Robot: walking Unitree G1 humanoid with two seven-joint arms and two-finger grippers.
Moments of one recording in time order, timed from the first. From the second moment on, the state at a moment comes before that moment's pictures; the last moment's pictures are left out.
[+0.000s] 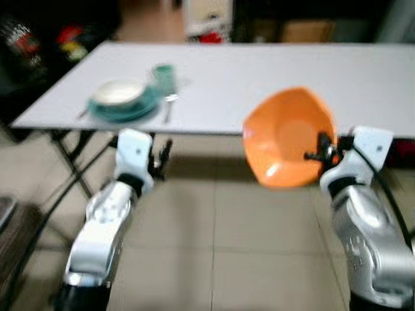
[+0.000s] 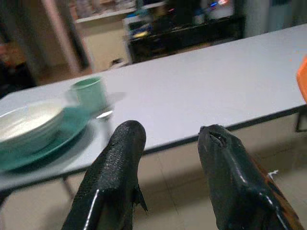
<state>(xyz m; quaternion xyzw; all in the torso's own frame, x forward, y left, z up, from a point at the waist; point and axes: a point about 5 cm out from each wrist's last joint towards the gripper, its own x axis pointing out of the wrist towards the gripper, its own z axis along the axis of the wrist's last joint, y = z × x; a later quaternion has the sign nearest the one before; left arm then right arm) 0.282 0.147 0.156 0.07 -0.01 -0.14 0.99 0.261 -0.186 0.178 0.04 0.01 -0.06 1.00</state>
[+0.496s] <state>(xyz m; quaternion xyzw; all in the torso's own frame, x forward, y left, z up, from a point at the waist) 0.289 0.146 0.154 0.05 -0.01 -0.11 0.99 0.261 -0.203 0.182 0.02 0.02 -0.10 1.00</state>
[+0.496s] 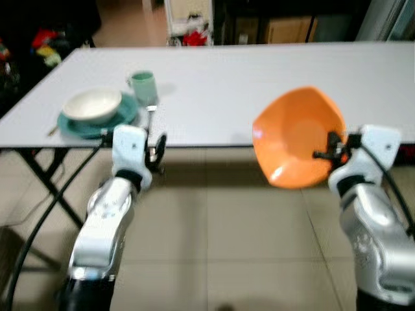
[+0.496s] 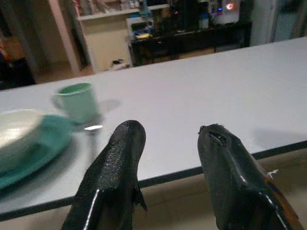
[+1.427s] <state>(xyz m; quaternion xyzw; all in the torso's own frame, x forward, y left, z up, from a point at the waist) 0.288 0.138 0.155 0.05 -0.02 -0.13 0.99 0.254 -0.189 0.169 0.01 0.05 -0.06 1.00</state>
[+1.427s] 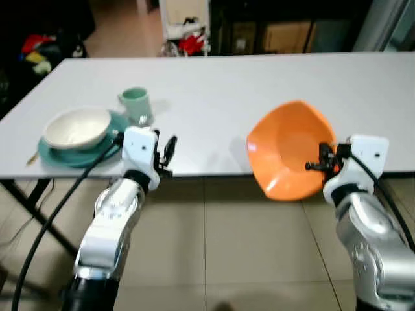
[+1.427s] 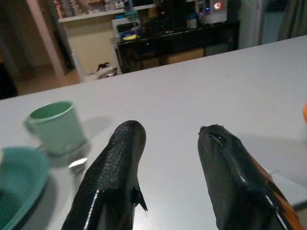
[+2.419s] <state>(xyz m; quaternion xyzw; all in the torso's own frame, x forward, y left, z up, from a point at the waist) 0.287 0.136 0.152 0.06 -0.01 -0.15 0.99 0.257 -0.194 0.172 0.02 0.06 -0.07 1.00</state>
